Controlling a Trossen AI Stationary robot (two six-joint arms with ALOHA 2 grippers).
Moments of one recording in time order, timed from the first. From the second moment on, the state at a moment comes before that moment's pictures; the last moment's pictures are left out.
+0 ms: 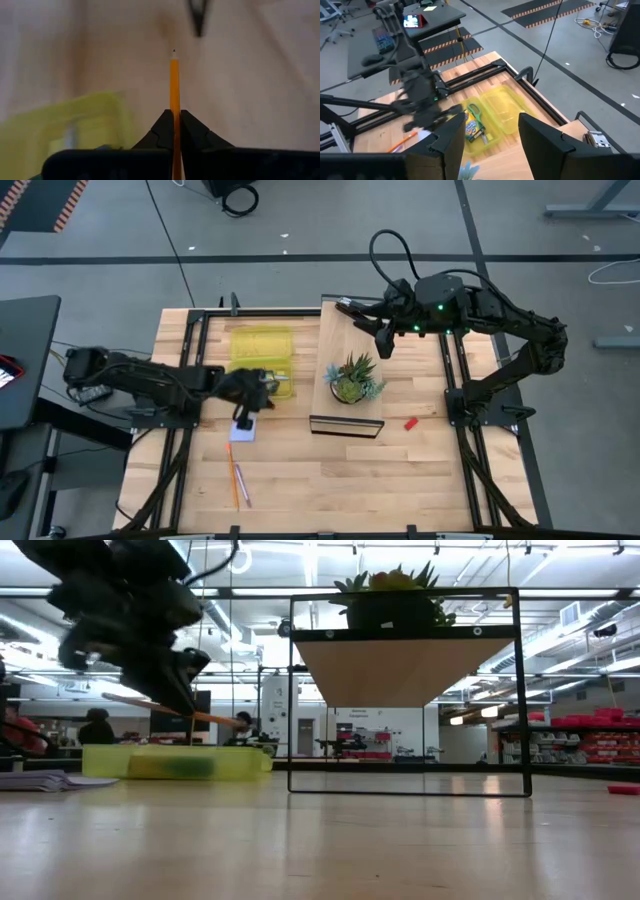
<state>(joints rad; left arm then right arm) 0.02 1.11 0.48 -0.15 0.03 0.25 -0.05 1.36 1.81 -0.87 0.26 0.31</state>
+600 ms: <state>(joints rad) 0.44 1.11 0.39 0.01 0.07 0.35 -0.05 1.36 1.81 -0.86 0.26 0.32</state>
